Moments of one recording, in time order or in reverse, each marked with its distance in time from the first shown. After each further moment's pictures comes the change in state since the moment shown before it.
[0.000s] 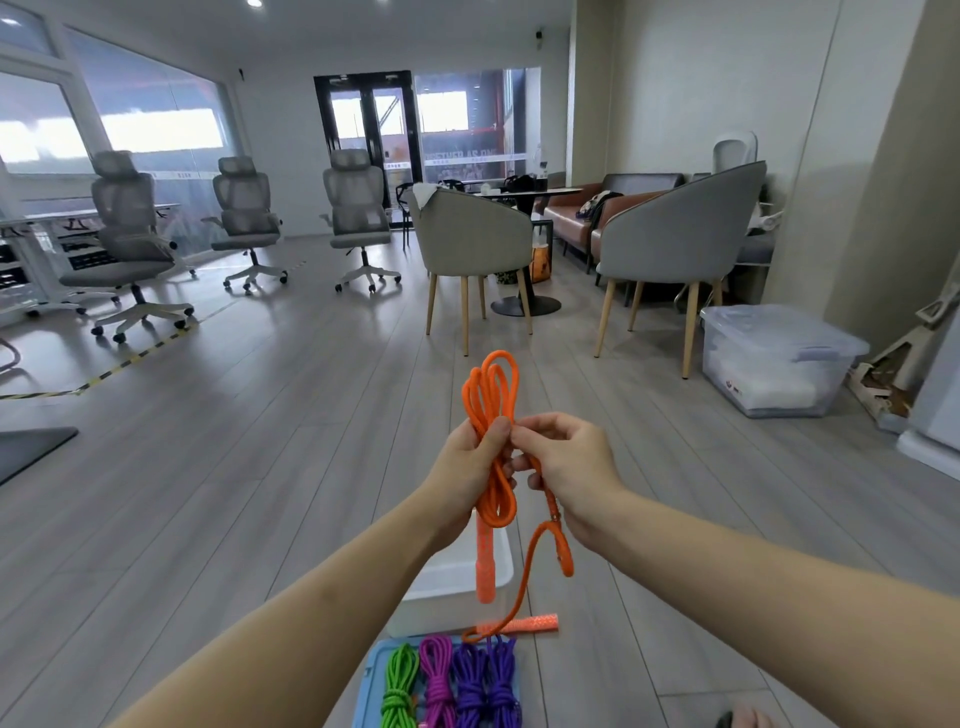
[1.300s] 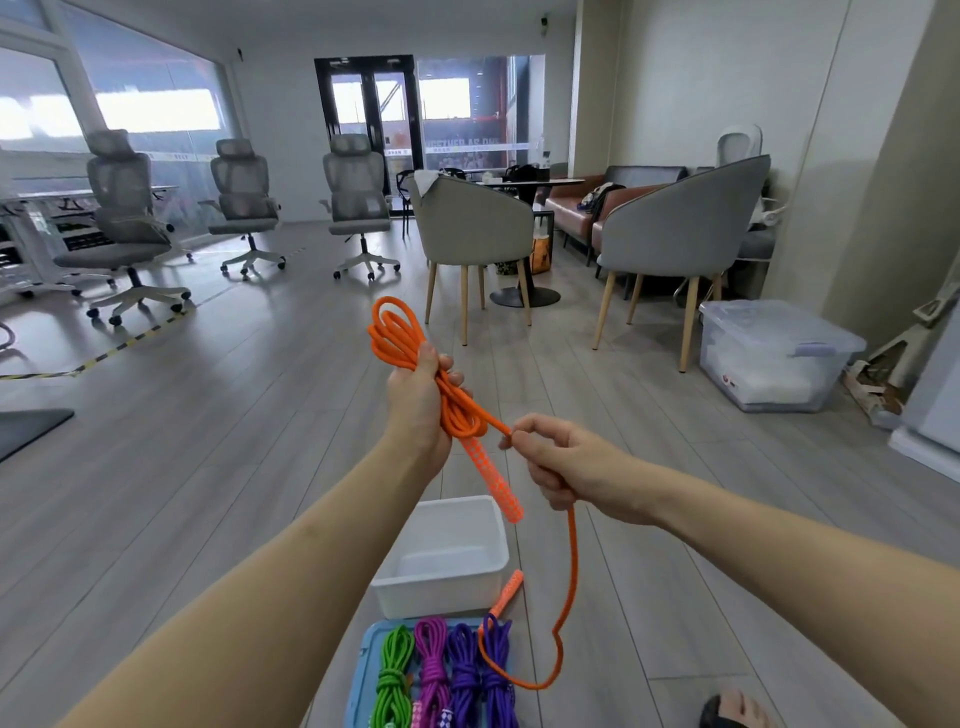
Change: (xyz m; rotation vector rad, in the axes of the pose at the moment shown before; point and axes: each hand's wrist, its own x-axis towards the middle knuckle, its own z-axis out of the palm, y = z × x) left_hand 0.034 0.036 -0.023 -0.574 0.388 0.111; right_hand 0.009 -0.003 -0.040 -0.264 -0.665 0.098
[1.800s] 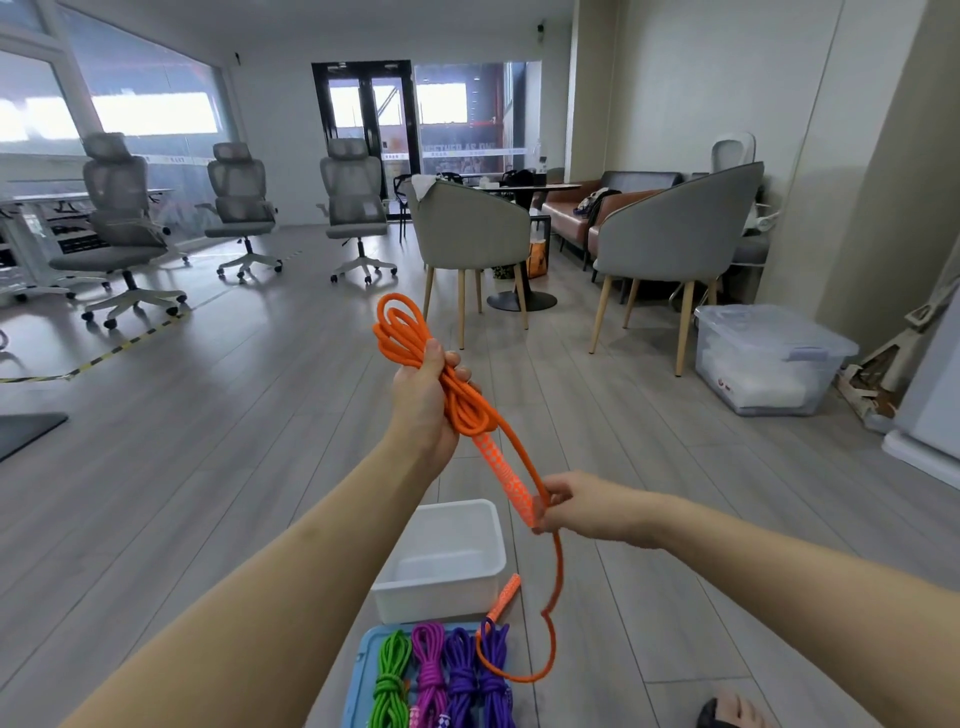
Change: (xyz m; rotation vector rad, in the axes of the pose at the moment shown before) left_hand 0.000 0.002 0.005 -0.054 -0.085 -0.044; right_hand 0.000 0.034 -0.005 -0.494 0.010 0.330
